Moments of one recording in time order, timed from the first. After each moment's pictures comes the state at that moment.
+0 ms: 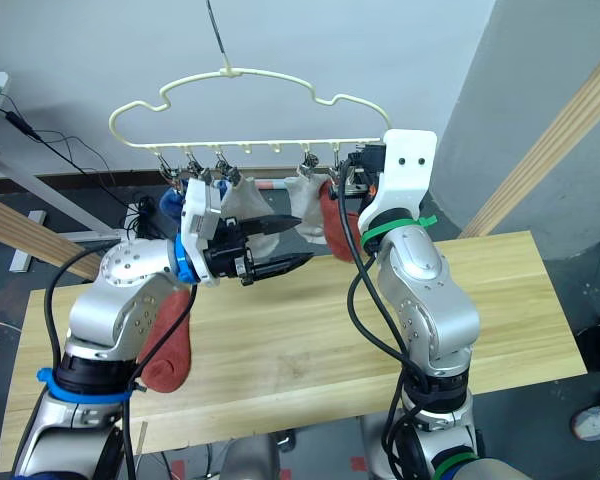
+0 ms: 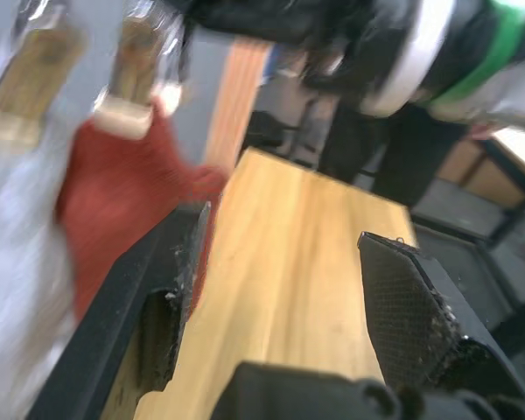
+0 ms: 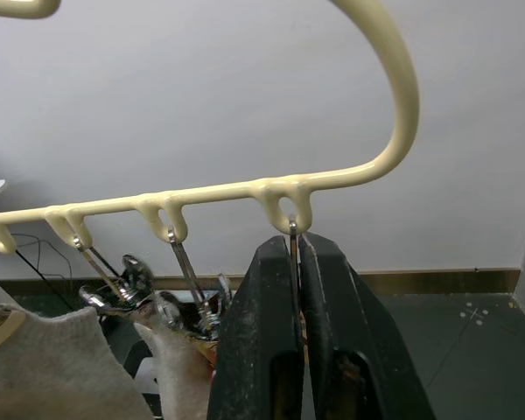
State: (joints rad) left arm -0.40 0.53 0.00 -0.20 -0.39 0.30 -0.89; right arm -0.63 0.11 0.03 -0.53 0.18 0.86 -0.10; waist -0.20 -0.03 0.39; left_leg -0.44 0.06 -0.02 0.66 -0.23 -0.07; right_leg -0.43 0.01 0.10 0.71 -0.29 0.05
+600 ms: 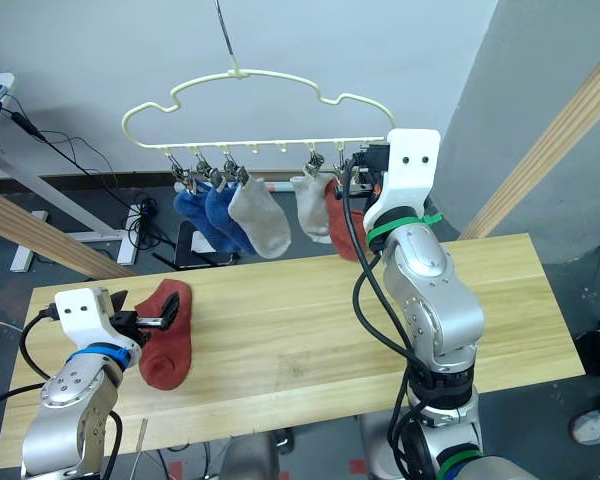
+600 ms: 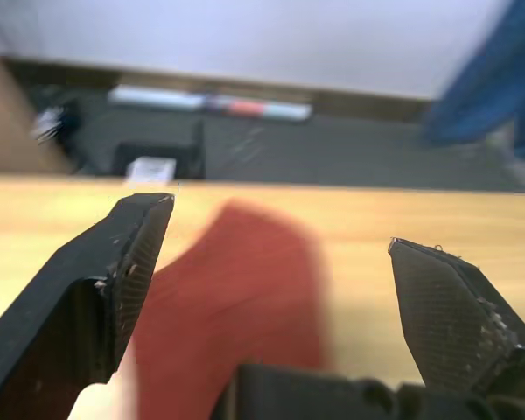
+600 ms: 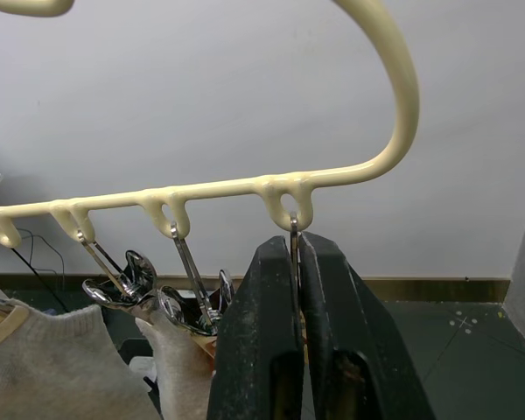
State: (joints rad) left arm 0.06 0.37 0.40 -0.21 -0.23 0.45 -0.25; right arm -0.64 0.08 0.02 -0.51 0.18 0.85 -0.07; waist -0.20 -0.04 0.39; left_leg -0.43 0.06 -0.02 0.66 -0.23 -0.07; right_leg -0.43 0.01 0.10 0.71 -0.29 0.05
